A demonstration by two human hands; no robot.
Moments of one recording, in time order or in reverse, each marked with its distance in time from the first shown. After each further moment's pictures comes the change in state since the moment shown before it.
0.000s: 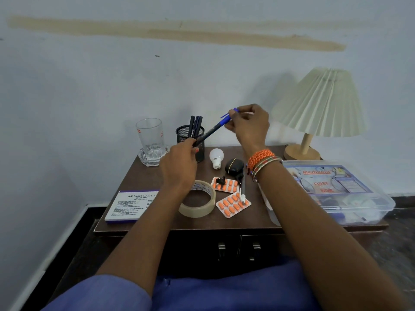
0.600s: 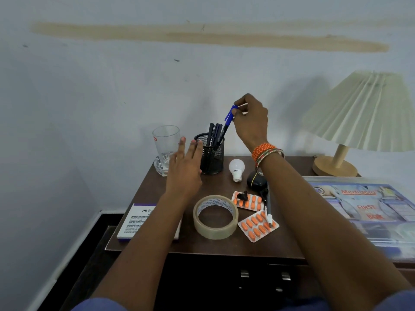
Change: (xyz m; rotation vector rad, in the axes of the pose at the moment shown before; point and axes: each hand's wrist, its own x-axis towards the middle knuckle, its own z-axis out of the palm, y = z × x) left_hand 0.030 -0.050 0.017 0.345 -0.226 0.135; right_hand 0.053 0.032 0.059 -0.427 -0.134 -0.363
